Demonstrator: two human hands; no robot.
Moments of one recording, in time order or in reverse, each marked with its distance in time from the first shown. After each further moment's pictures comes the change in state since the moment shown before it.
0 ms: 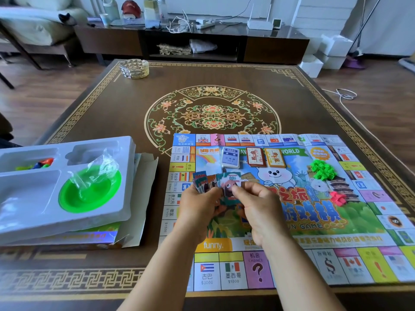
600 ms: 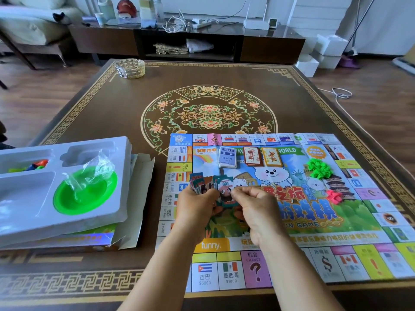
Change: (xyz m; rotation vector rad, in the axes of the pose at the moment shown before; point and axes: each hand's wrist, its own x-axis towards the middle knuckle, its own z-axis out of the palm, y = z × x) left_hand 0.004 -0.004 0.000 0.112 0.074 0.011; right_hand 0.006 0.008 -0.002 -0.008 0.063 0.066
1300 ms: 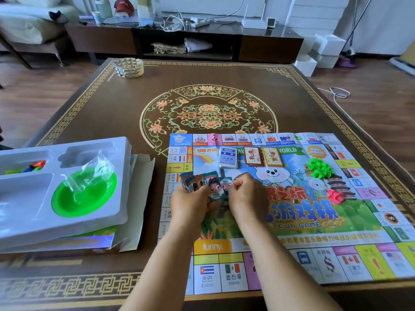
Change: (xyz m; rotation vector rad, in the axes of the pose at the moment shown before) left_hand 0.019 -0.003 -0.007 -0.061 0.104 -0.040; right_hand 0.036 0.008 0.028 -0.856 0.271 -0.316
